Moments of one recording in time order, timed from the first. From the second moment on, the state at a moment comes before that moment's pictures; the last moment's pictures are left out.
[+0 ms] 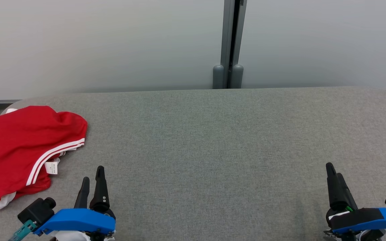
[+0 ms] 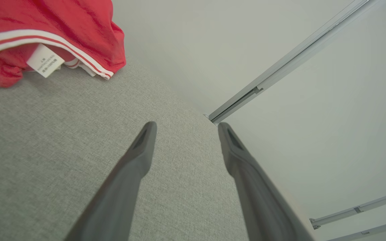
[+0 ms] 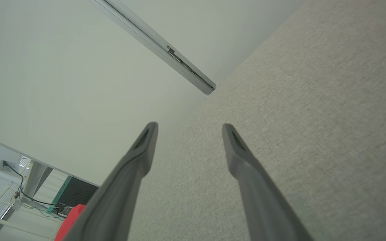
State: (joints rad) left arm -0.04 0.07 -0.07 0.26 -0.88 -0.04 -0.07; right arm -0.05 -0.04 -0.08 0.26 0.91 0.13 -0.07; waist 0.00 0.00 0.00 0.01
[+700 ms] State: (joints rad) left arm -0.04 0.09 -0.14 0.28 -0.62 -0.03 -0.13; right arm -0.04 -0.04 -0.07 0.27 0.63 0.13 -0.13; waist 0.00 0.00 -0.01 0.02
